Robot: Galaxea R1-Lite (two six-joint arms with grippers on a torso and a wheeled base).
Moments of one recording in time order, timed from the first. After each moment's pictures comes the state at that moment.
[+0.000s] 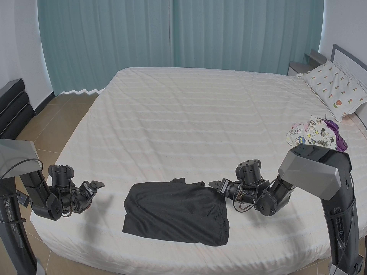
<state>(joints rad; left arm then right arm) 0.07 2.22 -0.52 -0.99 -0.17 -0.82 0.46 2.52 -1.07 -0.85 0.03 0.76</state>
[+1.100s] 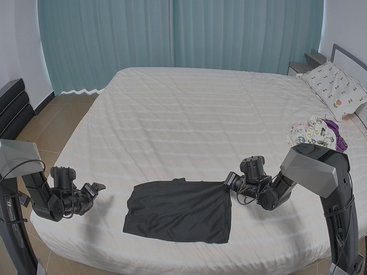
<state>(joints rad) 0.06 2.23 -0.52 -0.99 -0.16 -0.84 0.40 2.56 -1.15 -0.84 -0.06 0.81</state>
